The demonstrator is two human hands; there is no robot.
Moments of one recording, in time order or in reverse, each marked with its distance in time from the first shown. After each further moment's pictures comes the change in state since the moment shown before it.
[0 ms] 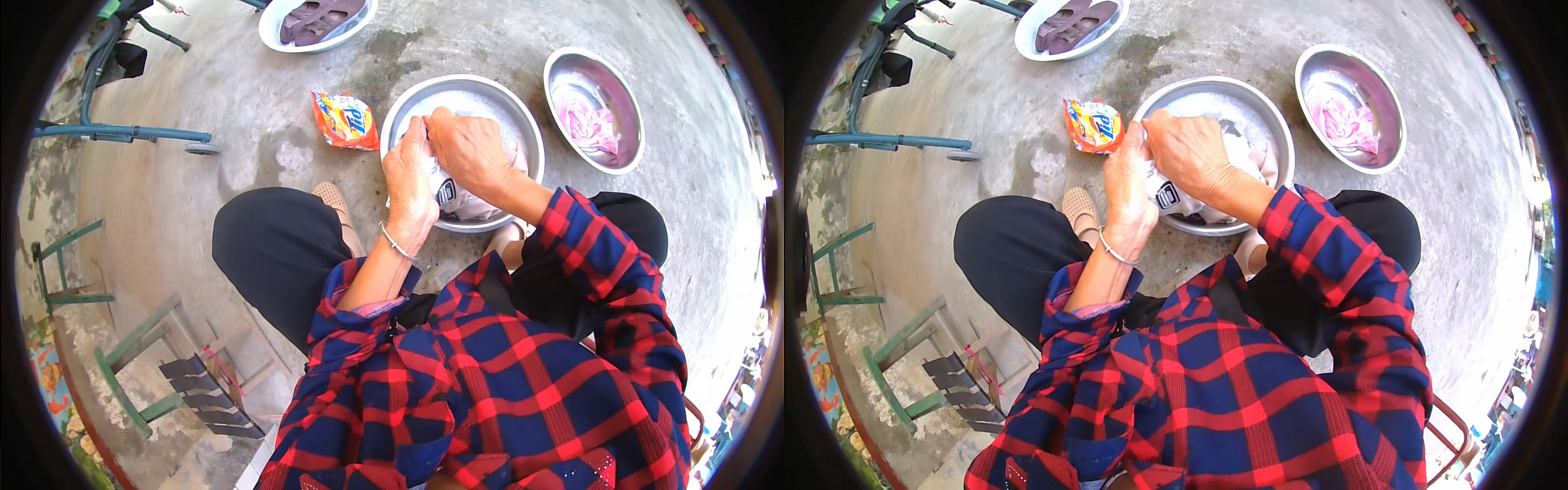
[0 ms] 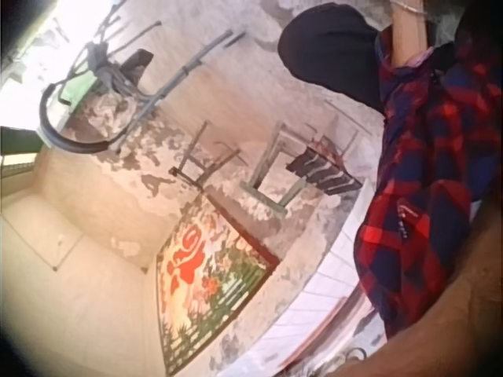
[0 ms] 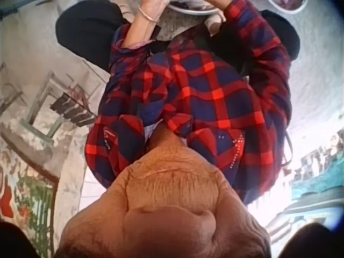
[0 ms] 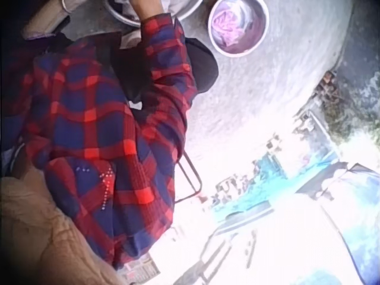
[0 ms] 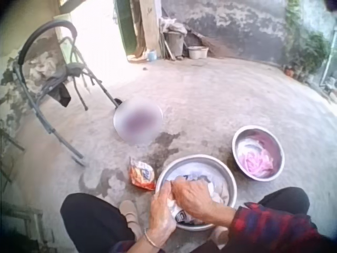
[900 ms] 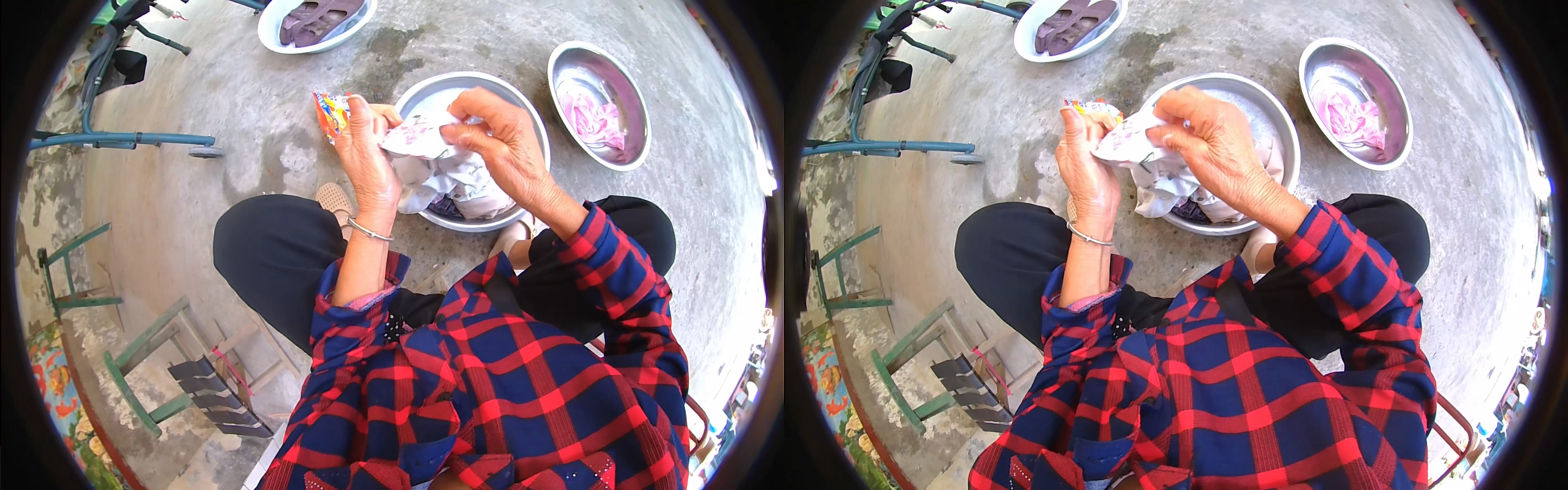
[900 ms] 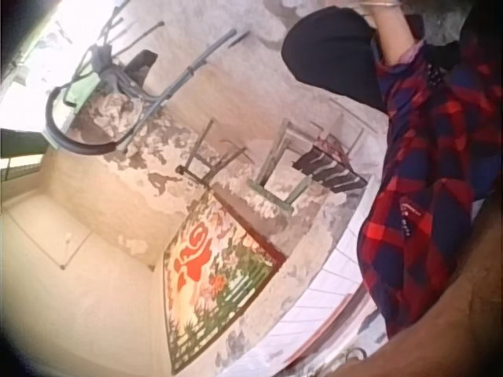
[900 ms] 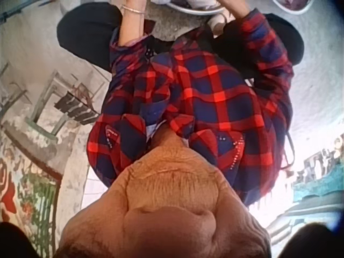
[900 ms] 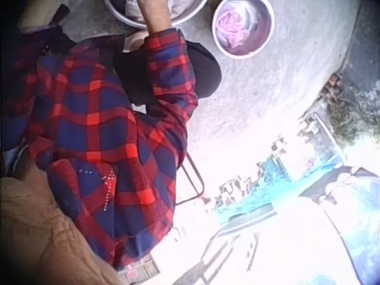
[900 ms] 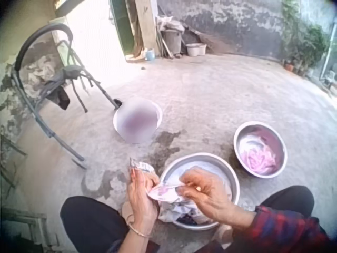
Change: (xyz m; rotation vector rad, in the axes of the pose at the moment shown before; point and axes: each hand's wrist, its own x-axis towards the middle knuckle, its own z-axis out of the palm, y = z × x) left_hand 0.027 0.042 -0.009 0.281 -0.148 0.462; right_hand -0.005 0.000 -0.048 0.711 0.111 0.113
